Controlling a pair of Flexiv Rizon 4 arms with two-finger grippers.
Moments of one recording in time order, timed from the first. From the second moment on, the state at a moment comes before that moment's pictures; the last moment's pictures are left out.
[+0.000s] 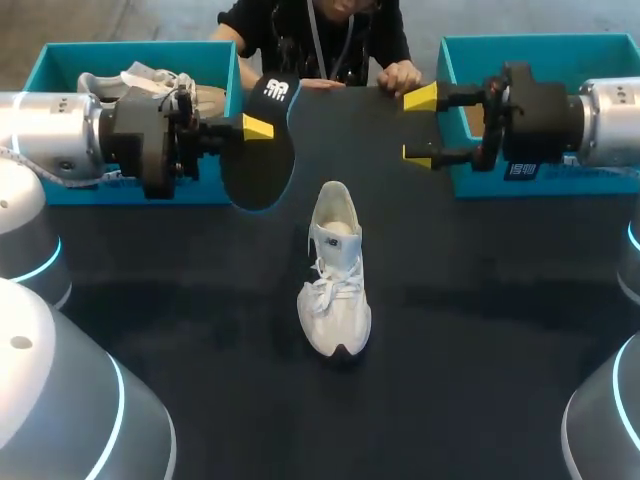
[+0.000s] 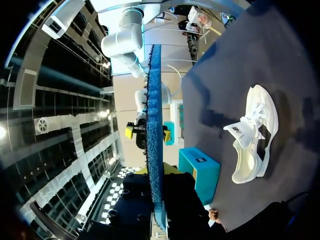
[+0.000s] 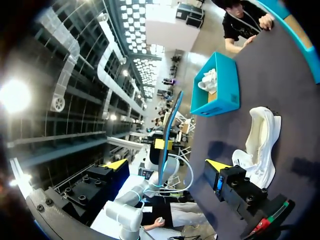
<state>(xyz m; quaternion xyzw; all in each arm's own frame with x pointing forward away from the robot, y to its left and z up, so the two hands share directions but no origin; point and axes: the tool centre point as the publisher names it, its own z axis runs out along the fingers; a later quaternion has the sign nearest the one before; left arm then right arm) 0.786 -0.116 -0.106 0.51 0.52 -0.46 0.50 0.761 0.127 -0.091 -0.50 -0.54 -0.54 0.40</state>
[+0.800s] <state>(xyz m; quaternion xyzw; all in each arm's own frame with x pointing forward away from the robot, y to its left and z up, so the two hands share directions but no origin) 0.768 -0.092 -0.096 0.36 0.63 -0.60 0.33 0.761 0.127 -0.091 -0.50 -0.54 -0.54 0.40</state>
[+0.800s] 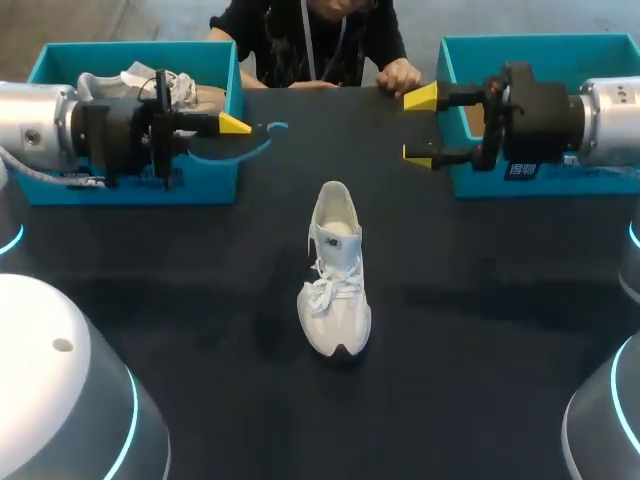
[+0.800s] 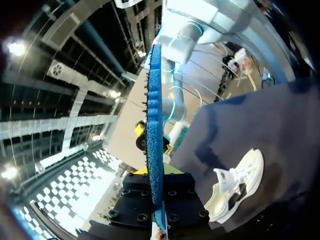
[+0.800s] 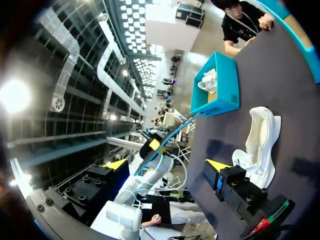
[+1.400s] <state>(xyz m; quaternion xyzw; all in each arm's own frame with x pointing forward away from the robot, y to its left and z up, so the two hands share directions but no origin) 0.745 -0.102 -0.095 0.15 0.73 -0.64 0.16 0.761 0.128 -0.091 -0.50 -0.54 -0.54 0.40</state>
